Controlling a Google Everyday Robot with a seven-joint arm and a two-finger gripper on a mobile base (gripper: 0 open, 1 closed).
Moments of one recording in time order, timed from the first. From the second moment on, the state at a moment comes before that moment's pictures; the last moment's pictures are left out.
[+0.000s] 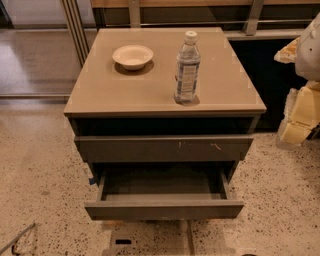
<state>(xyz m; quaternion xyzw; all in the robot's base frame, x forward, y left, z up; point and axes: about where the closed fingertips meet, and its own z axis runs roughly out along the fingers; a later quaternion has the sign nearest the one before) 0.438 -0.216 0.977 -0.60 0.78 -0.04 0.16</state>
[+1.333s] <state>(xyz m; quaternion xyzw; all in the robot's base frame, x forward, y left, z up) 0.436 -0.200 0.890 -0.60 0.78 0.01 0.19</state>
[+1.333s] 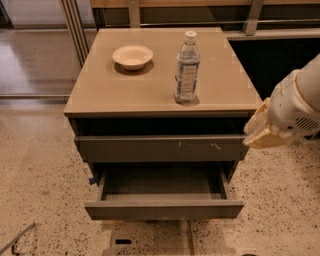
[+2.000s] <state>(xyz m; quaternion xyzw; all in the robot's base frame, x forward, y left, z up) 0.432 -0.178 0.793 -0.60 0.78 0.08 0.18</state>
